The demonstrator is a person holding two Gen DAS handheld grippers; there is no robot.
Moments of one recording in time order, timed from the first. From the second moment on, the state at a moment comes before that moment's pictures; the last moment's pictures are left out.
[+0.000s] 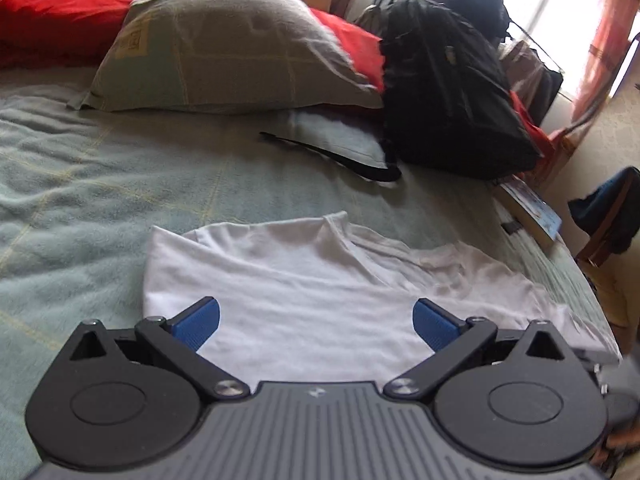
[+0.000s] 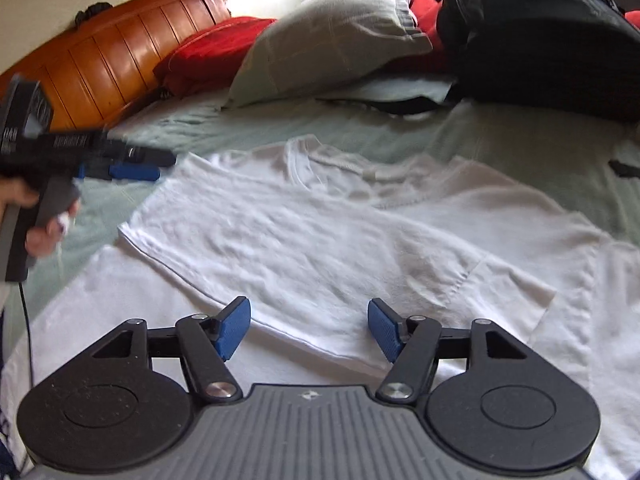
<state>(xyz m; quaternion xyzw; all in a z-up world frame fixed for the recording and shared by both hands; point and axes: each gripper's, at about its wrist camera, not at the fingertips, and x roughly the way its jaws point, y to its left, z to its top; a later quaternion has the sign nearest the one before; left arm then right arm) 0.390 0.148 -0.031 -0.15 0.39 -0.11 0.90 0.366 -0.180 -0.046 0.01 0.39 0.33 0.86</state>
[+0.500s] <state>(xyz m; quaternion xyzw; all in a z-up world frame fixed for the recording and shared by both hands) 0.438 0.179 -0.048 -0.16 0.40 0.02 0.90 0.351 -0.209 -0.054 0.04 0.35 0.38 0.86</state>
